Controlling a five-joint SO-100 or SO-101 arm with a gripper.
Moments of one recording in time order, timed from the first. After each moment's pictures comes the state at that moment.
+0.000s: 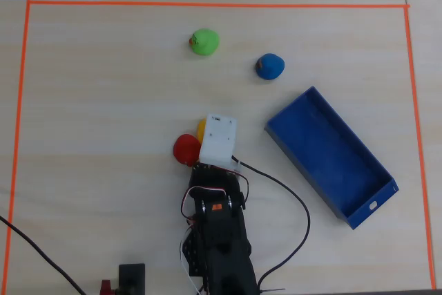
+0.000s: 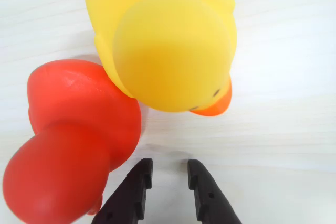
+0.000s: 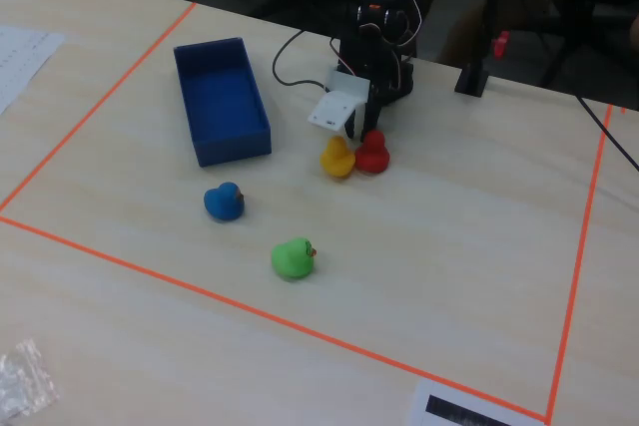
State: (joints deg) arm -4.5 190.0 178.2 73.3 -67.0
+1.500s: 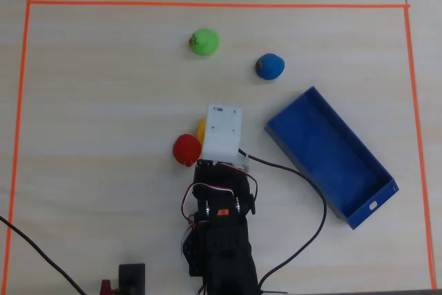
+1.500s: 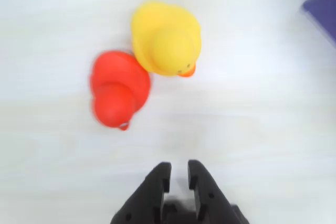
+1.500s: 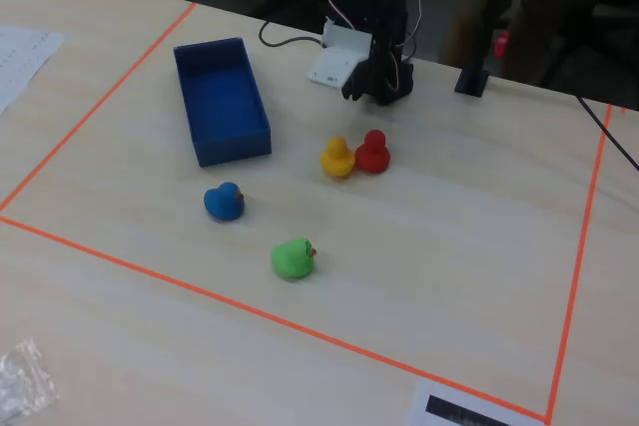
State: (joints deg) arm -0.8 172.4 143.9 88.3 -74.9
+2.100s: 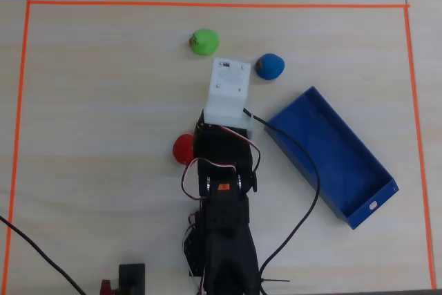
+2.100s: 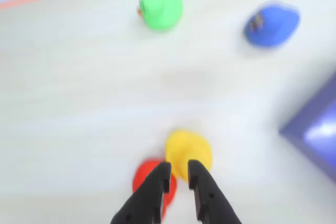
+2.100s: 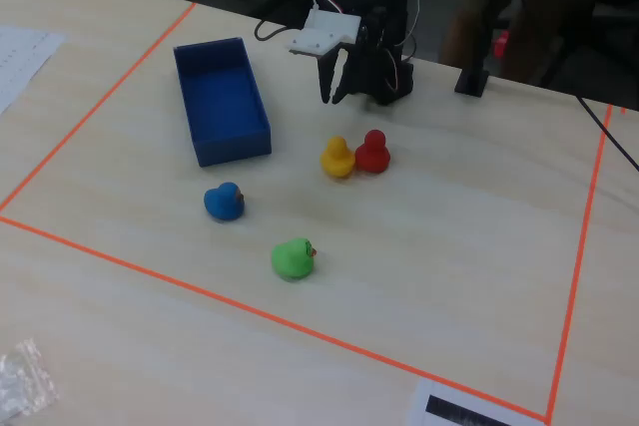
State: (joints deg) arm 1.2 154.1 132.0 60.9 -74.7
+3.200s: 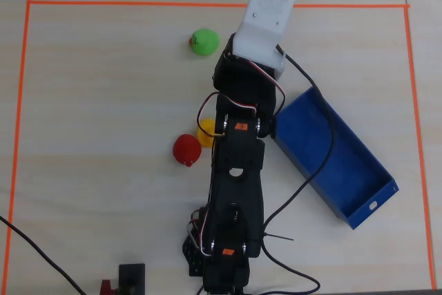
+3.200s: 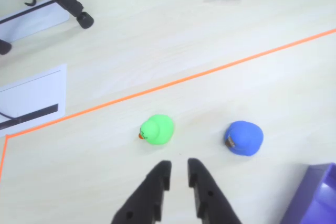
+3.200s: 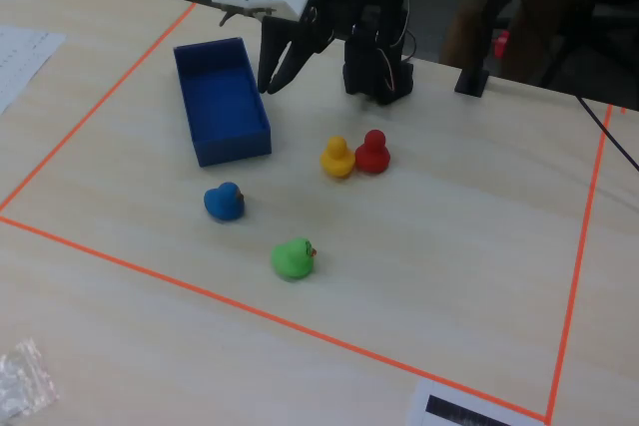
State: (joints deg) arm 9.4 119.4 96.8 48.3 -72.4
